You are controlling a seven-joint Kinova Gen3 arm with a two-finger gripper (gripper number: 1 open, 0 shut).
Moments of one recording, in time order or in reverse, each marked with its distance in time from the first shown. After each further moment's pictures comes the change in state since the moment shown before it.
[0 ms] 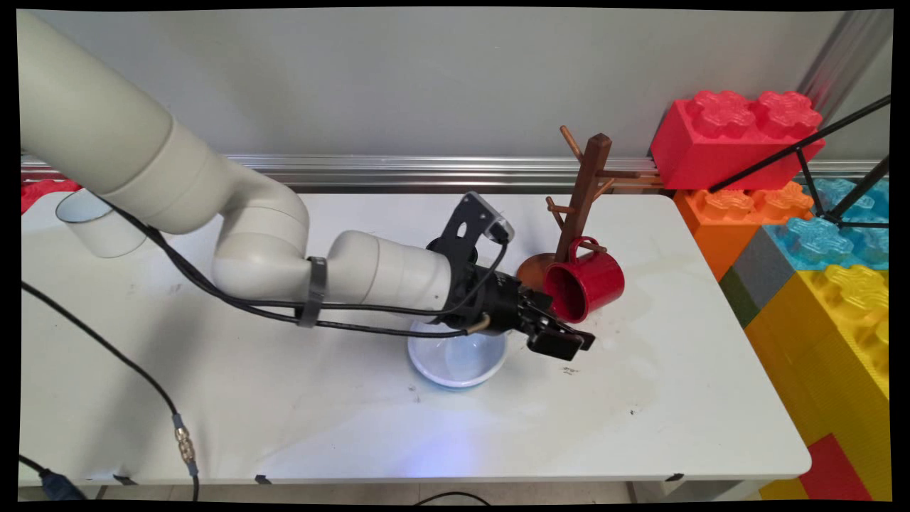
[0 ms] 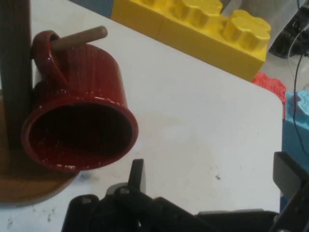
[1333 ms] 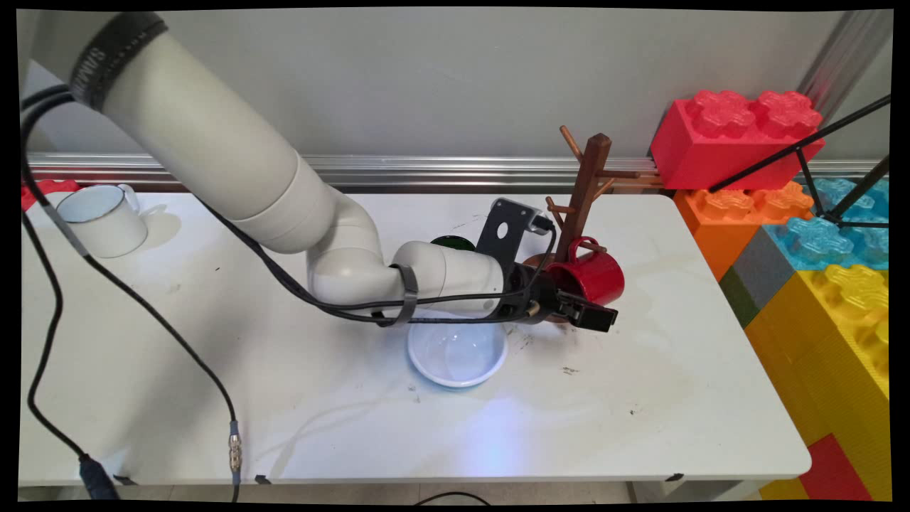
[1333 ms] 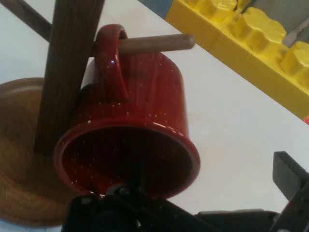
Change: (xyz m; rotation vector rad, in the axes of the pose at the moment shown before) arm 0.008 -0.012 0.070 0.124 0.028 -0.209
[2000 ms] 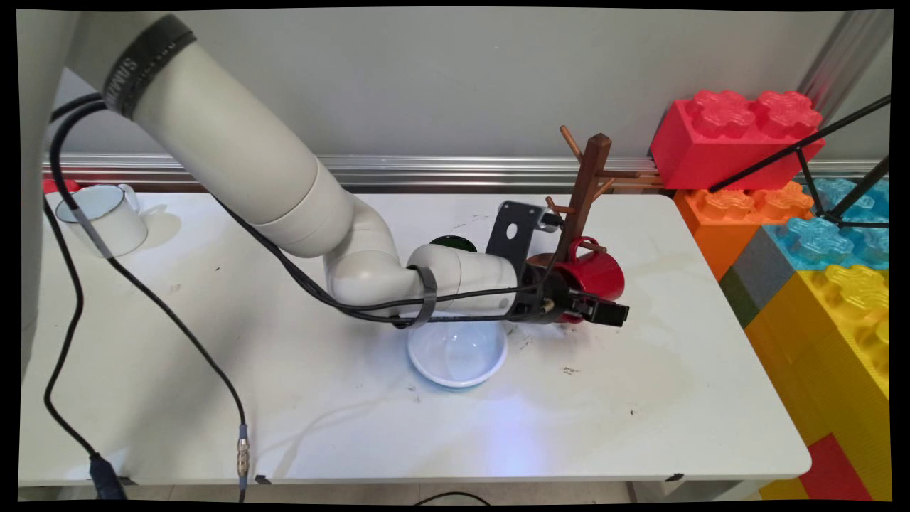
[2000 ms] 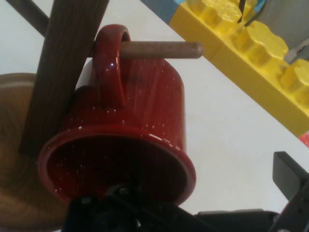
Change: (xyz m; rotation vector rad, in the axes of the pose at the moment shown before) arm 0.002 0.006 0.015 0.000 0.016 -0.085
